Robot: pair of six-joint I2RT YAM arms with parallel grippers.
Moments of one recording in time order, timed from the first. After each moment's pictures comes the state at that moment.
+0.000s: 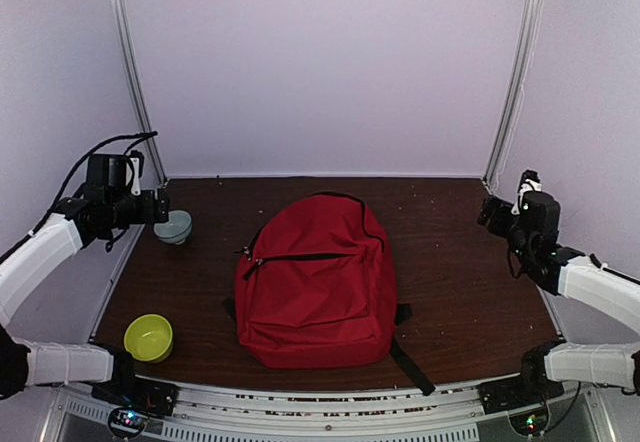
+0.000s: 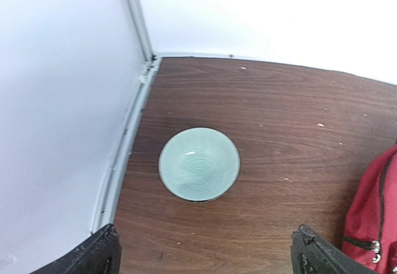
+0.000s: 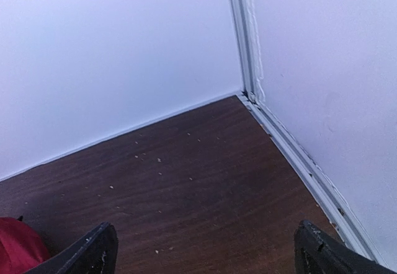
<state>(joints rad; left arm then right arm) -0.16 1.07 0.91 -0.42 -0.22 -0.11 0.22 0.99 0.51 0.23 0.39 0.35</state>
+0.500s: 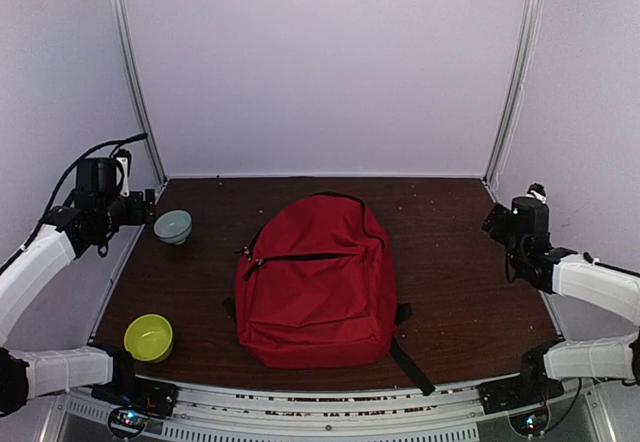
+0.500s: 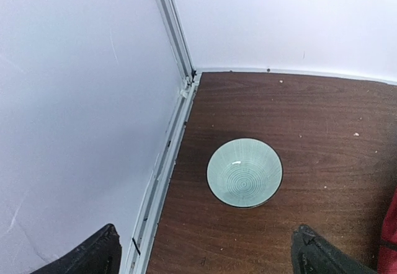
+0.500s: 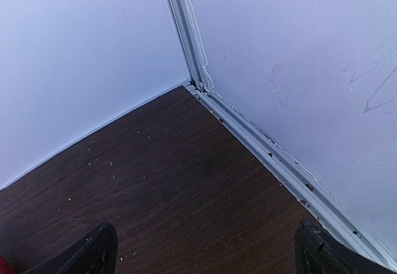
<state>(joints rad) -0.14 0.98 0.86 -0.39 -0.37 -0.02 0.22 1.05 0.49 0.18 0.61 0.48</state>
